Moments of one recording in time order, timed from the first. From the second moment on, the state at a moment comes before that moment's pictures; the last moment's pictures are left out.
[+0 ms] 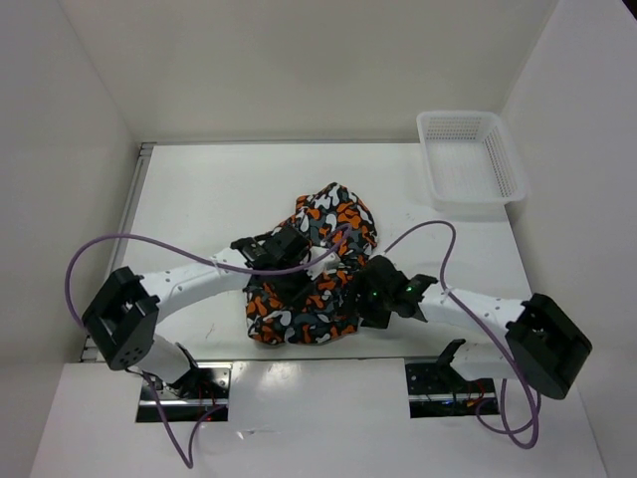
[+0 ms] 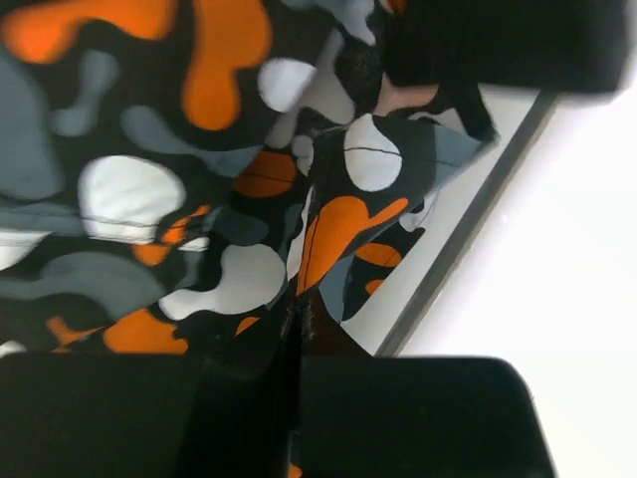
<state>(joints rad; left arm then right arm) -0.80 1.50 1.00 -0.61 0.34 0.07 0.77 1.20 0.51 -0.31 -0.08 1.12</state>
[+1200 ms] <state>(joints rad) -0.37 1.11 1.16 -0.71 0.23 0.07 0.86 1.15 0.41 -0.22 -0.09 1.28</state>
